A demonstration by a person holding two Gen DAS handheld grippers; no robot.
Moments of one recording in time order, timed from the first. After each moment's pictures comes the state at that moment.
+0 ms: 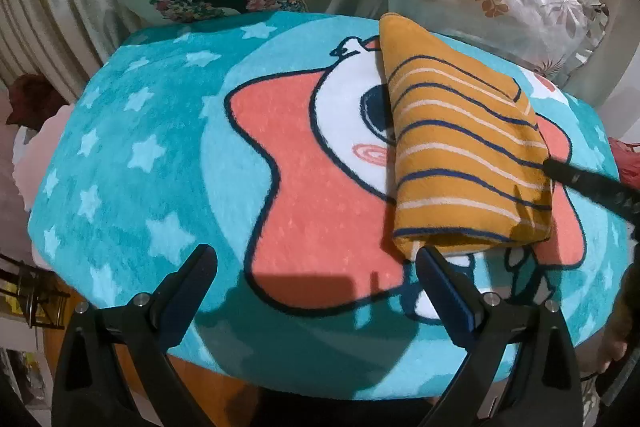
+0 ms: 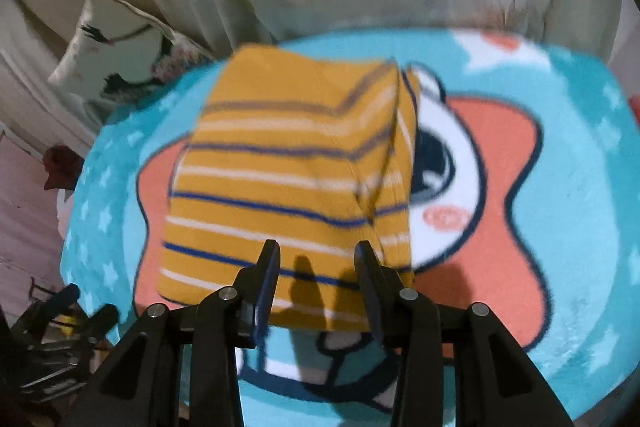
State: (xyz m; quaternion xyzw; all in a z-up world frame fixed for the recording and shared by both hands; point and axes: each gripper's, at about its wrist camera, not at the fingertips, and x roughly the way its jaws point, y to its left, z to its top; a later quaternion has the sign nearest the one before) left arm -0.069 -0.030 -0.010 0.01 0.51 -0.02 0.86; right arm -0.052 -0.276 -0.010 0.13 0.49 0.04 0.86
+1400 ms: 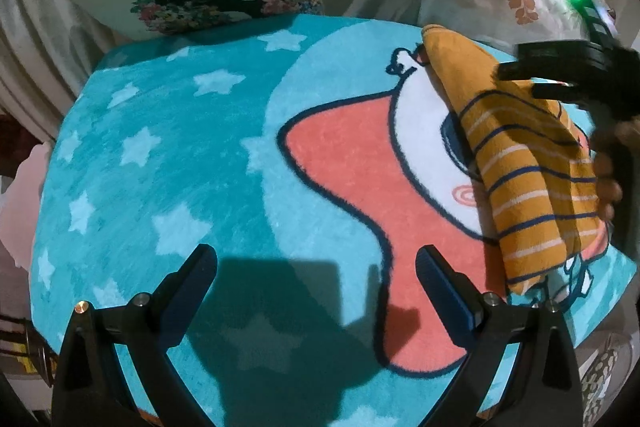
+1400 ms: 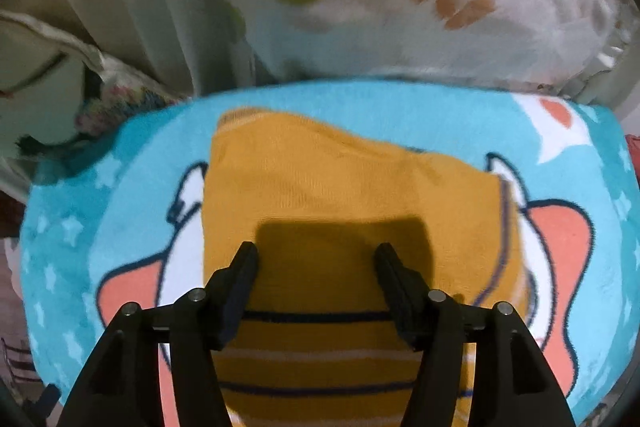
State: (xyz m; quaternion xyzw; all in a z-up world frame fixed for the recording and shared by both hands) left arm 0.021 0.061 -0.025 0.05 0.52 -0.09 0.85; right arm 0.125 -0.201 -0.016 0.12 0.52 -0.08 0.84
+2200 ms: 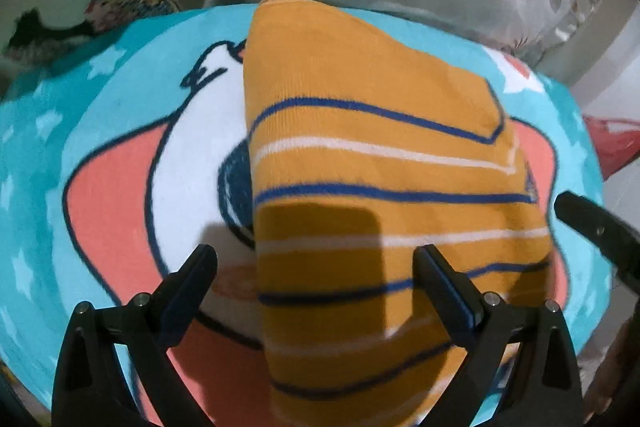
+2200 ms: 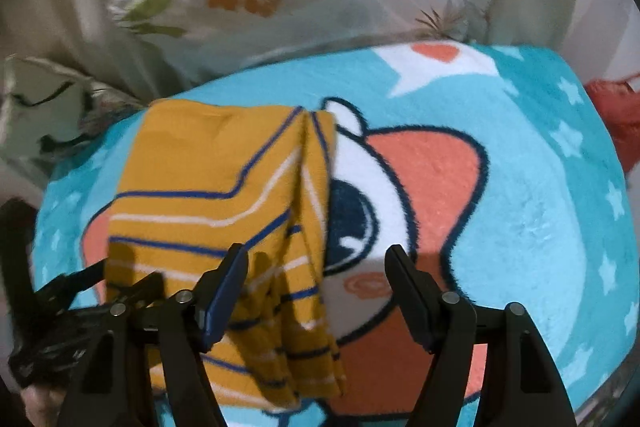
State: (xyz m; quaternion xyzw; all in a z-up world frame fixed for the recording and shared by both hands) left arm 0.060 -0.109 -0.059 0.01 0.55 -0.14 0.82; right arm -0.010 -0.325 -0.014 0.16 0.49 -0.05 0.86
